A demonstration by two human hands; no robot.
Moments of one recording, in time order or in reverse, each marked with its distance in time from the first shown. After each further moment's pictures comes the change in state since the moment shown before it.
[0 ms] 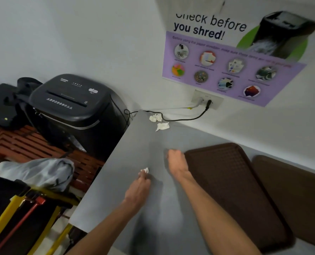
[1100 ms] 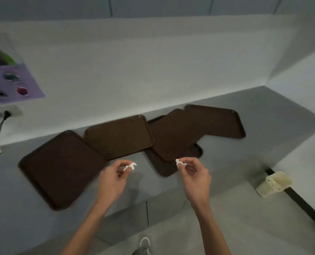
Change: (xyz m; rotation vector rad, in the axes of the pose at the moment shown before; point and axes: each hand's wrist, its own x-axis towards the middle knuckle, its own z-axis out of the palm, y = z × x) left_hand -0.309 0.573 0.006 -0.712 0.086 0.504; right_hand -0.658 0.494 -0.109 1.073 1.048 0.545
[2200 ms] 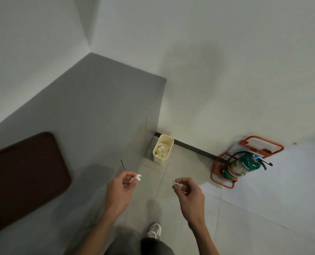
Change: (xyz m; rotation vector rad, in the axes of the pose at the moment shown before) left_hand 0.106 0.290 0.803 -0.036 -0.848 0.079; right_hand 0.303 0.302 -0.572 -0.108 0.636 0.579
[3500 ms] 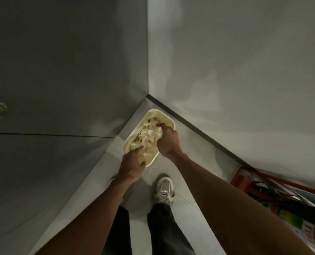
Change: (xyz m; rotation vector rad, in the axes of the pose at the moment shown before) left_hand 0.471 -0.302 0.464 0.371 -0.331 -0.495; right_hand 0.675 0.342 0.238 -0.641 -0.663 0.009
